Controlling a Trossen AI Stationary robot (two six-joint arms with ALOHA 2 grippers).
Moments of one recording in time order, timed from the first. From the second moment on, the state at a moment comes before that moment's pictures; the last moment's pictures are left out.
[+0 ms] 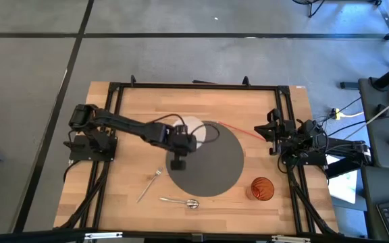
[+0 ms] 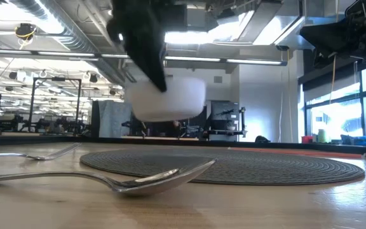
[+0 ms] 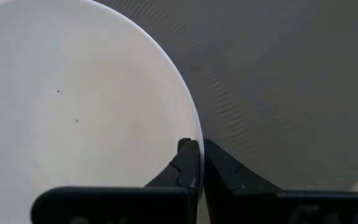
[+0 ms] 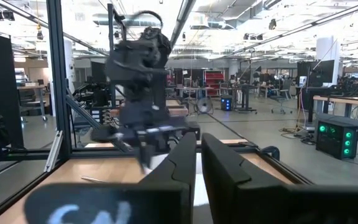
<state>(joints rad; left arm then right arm) -0.12 1.71 1.31 -0.71 -0.18 -0.04 -0.14 0.02 0.02 0.25 -0.05 0.02</state>
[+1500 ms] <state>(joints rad) -0.20 2.16 1.83 -0.94 0.02 0.08 -0.14 0.02 0.02 0.25 -0.08 0.02</state>
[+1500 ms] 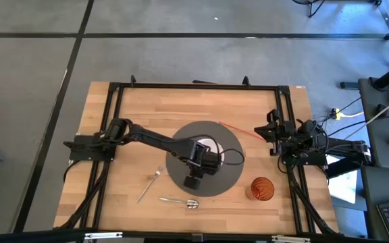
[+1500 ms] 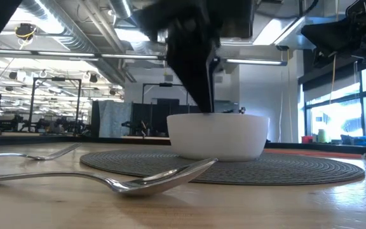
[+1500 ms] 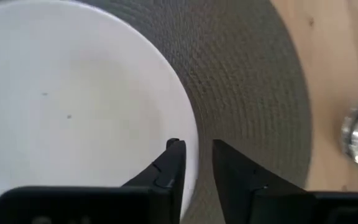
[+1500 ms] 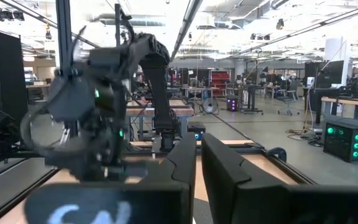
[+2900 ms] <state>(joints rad) -0.28 0.82 0.28 0.12 -0.67 -0.28 -0.14 0.02 0.02 0.25 -0.13 -0.03</state>
